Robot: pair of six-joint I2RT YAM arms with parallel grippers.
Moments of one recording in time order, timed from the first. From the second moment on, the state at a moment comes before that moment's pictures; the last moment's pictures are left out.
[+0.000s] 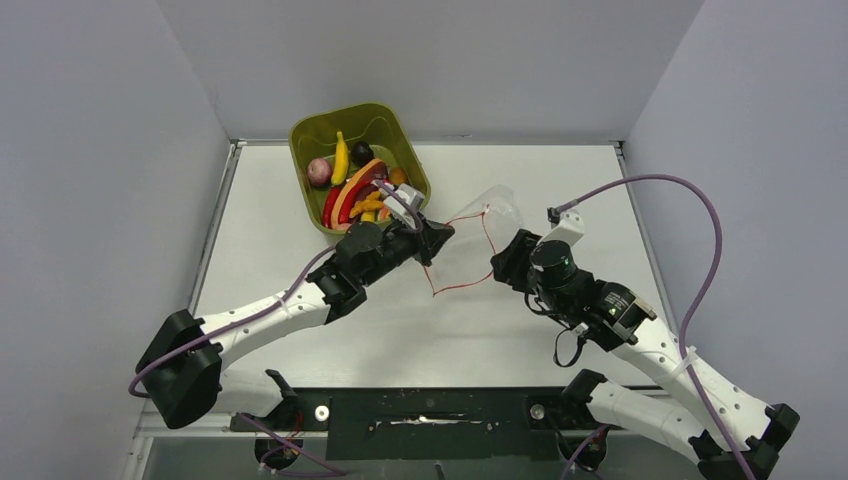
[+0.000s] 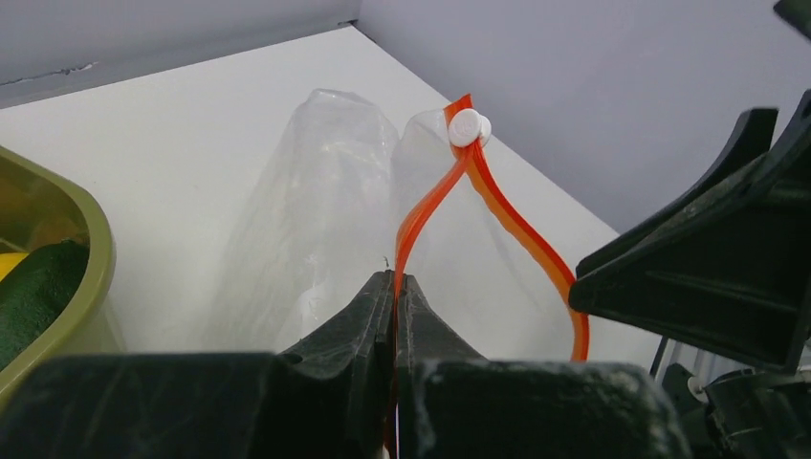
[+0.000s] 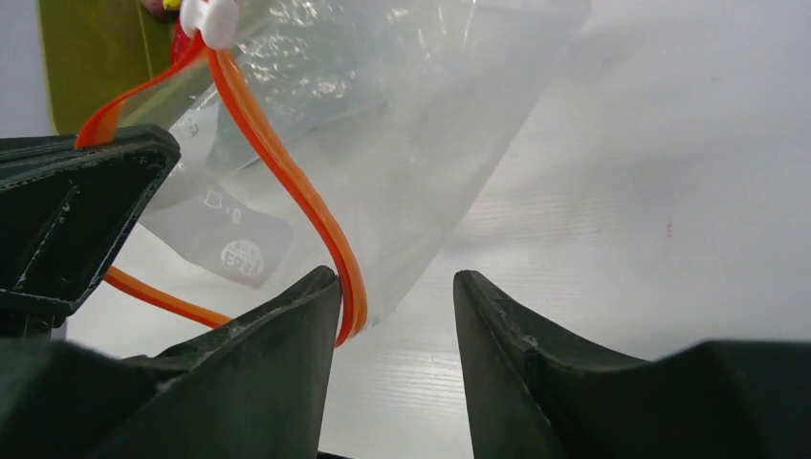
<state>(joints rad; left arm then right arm) -0.85 1.32 0.83 0.47 0.05 -0.33 0.78 0.85 0.94 -0.69 0.43 0.78</state>
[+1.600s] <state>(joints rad) -0.80 1.29 0.92 0.22 -0.07 -0.39 0.78 0.74 1.08 -0.85 0.57 0.66</state>
